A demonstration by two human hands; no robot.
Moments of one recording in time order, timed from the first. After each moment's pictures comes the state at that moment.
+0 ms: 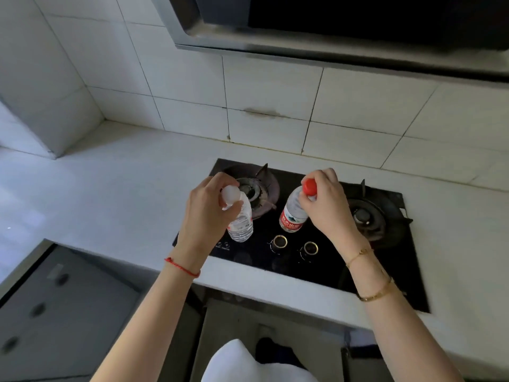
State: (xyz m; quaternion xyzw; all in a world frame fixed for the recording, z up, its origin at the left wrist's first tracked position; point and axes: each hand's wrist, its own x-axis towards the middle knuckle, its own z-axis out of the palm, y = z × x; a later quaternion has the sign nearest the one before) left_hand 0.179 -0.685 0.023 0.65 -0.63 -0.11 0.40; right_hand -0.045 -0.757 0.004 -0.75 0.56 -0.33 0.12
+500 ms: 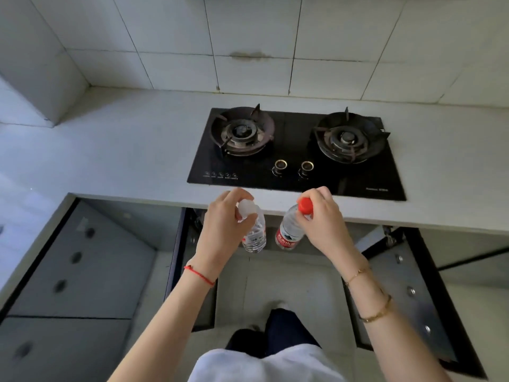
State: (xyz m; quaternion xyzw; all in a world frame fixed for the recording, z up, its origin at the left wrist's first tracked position) left_hand 0.178 -0.481 -0.032 0.63 -0.67 -0.22 0.33; right_hand -0.028 -0.497 -0.048 -0.70 0.63 -0.27 0.19
